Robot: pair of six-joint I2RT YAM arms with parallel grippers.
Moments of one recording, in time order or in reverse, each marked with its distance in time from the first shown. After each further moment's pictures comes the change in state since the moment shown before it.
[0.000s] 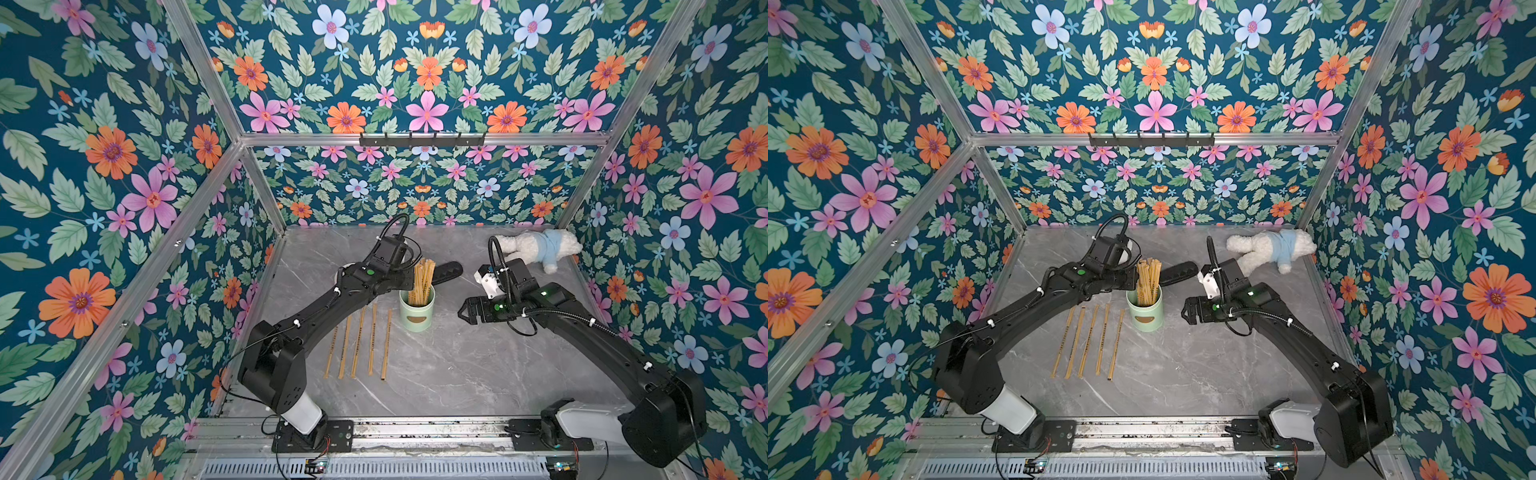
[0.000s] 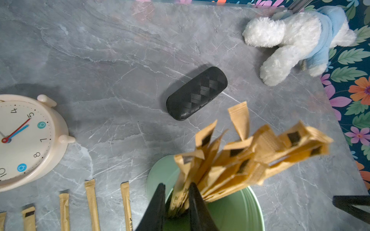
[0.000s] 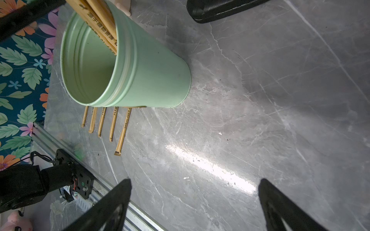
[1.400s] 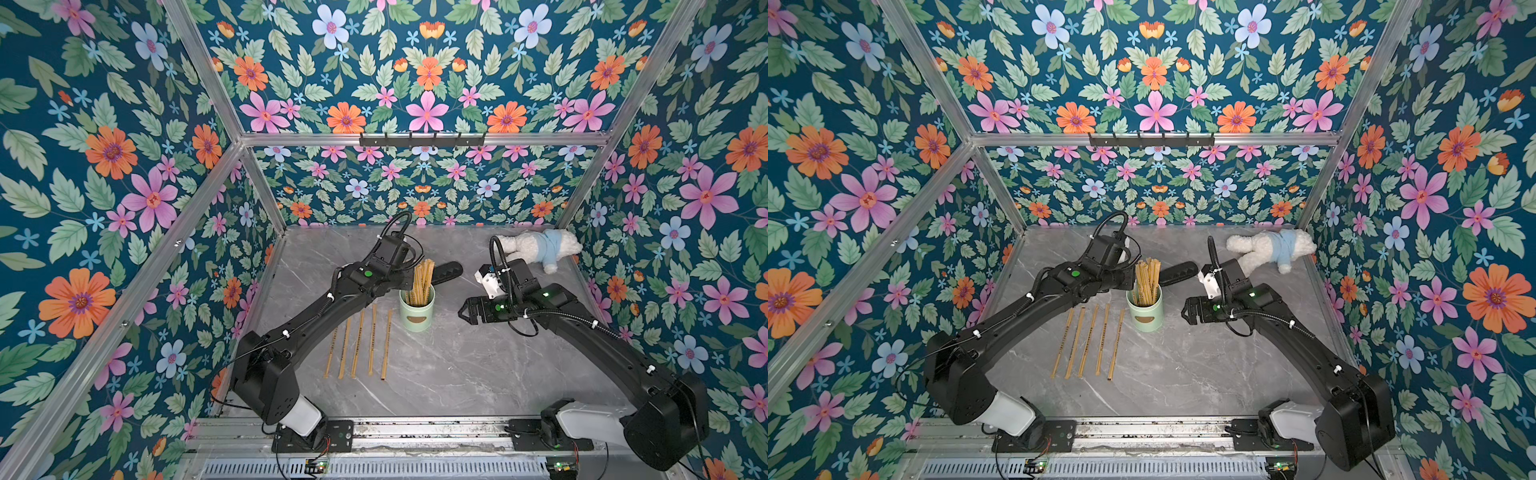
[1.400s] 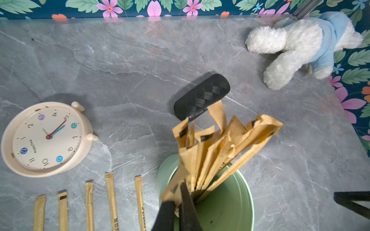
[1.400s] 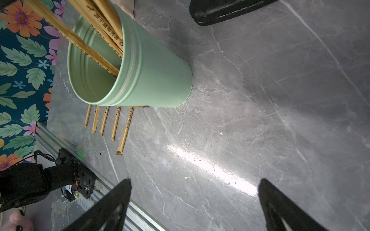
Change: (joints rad) left arm -0.045 -0.071 0.045 -0.103 -0.123 0.015; right arm 0.000 -0.018 -0.002 0.000 -0.003 0.000
